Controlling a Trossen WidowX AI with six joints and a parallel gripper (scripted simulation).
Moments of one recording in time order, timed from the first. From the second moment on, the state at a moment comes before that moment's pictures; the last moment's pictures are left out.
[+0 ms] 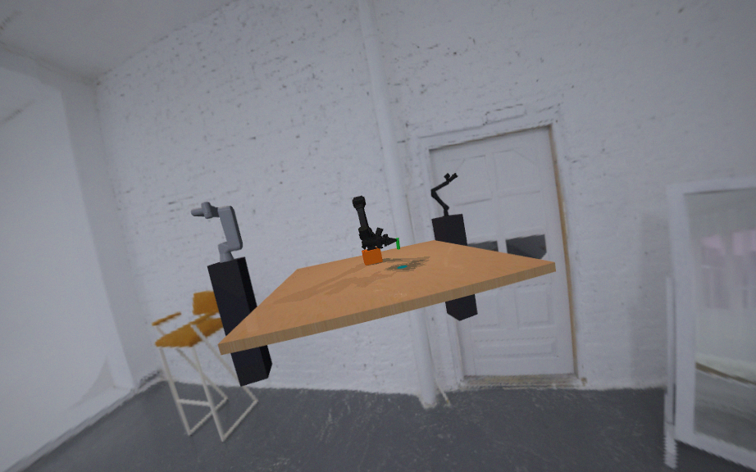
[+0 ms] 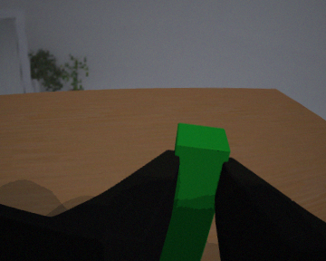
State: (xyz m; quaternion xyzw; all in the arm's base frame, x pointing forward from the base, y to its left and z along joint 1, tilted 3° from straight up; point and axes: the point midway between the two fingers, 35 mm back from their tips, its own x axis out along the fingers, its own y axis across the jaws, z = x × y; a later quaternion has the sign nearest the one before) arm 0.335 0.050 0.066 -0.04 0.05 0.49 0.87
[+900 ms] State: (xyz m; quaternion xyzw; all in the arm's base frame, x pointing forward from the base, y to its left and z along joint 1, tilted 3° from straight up) arm 0.338 0.047 0.012 -0.04 0.05 0.49 0.87
